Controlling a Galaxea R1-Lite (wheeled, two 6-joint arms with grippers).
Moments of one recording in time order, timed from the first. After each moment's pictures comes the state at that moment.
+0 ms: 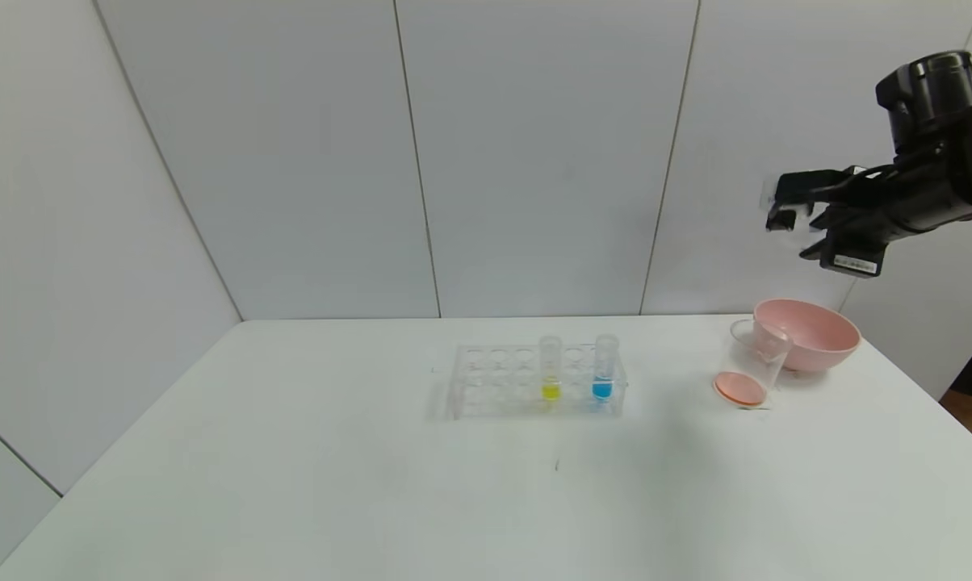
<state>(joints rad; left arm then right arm) 0.00 0.00 0.00 0.00 0.00 0.00 0.05 2.00 -2.00 0.60 -0.11 -1.18</state>
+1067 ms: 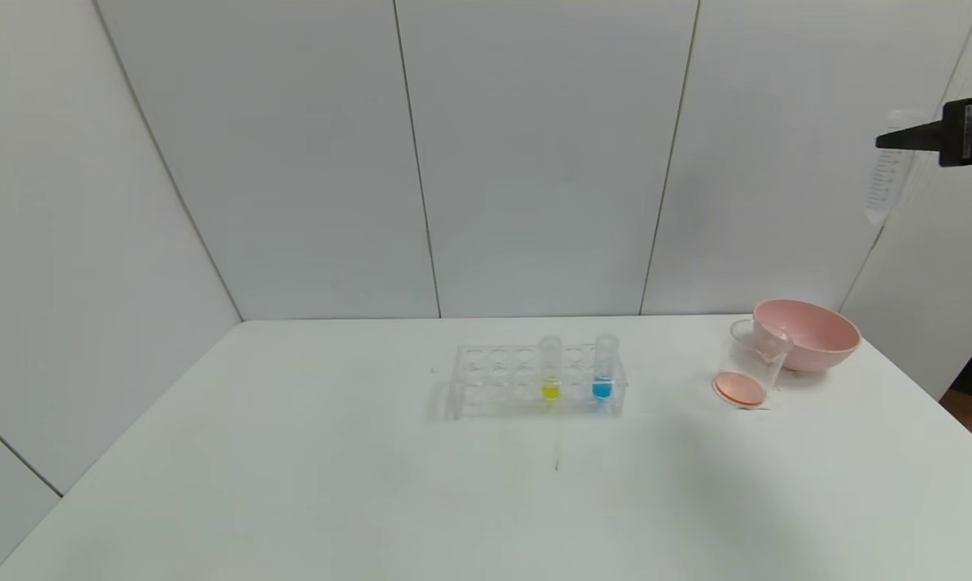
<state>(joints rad) 0.00 0.00 0.00 0.00 0.00 0.00 -0.20 1.82 -1.96 0.43 0.40 -0.18</state>
